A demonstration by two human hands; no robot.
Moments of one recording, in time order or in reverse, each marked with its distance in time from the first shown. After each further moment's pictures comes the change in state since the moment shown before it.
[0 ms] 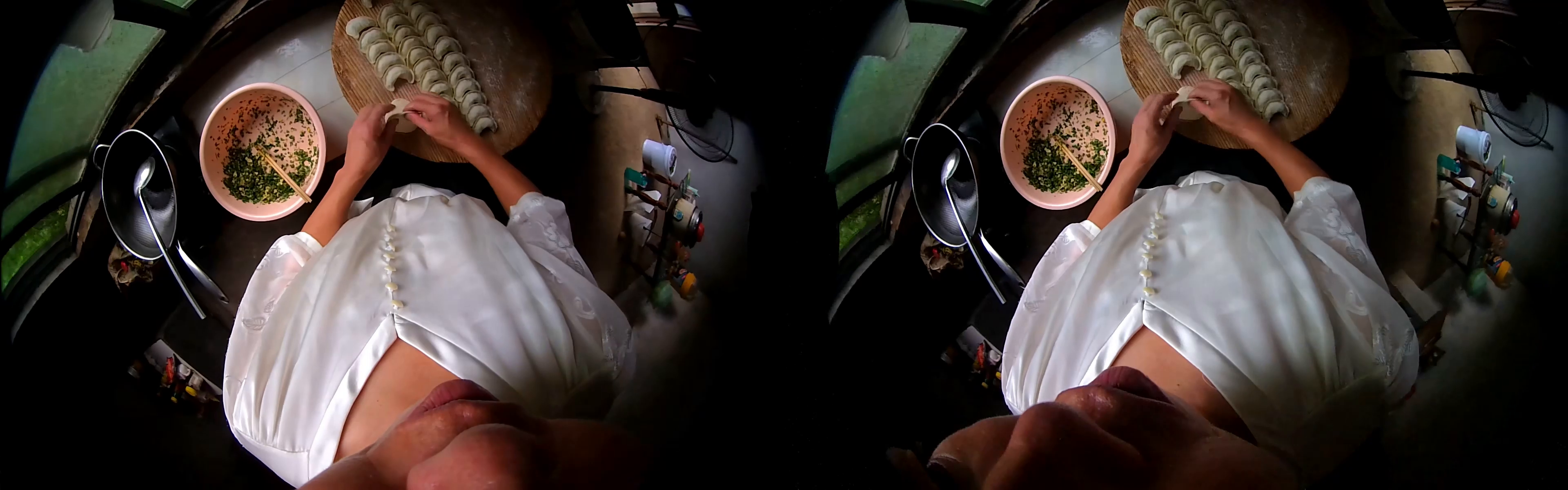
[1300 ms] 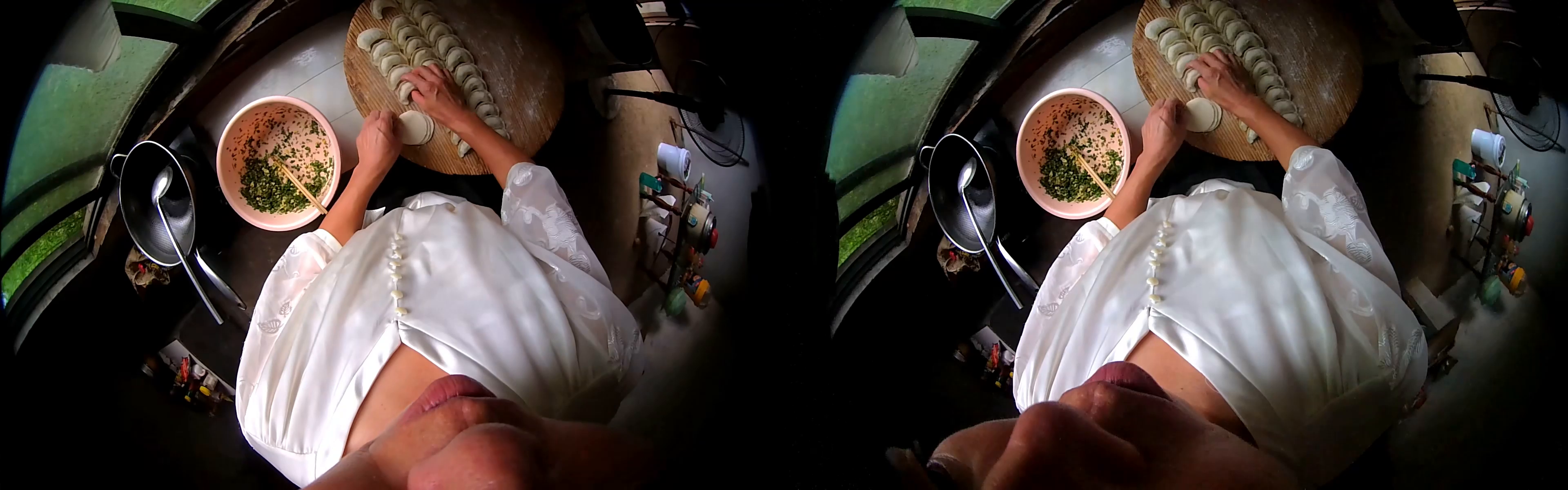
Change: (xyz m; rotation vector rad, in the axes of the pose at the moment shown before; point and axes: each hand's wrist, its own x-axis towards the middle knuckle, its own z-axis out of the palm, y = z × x) left_hand 0.022 -0.020 0.013 0.240 -0.021 -0.151; right_hand 0.054 0.055 0.019 -0.333 0.077 0.095
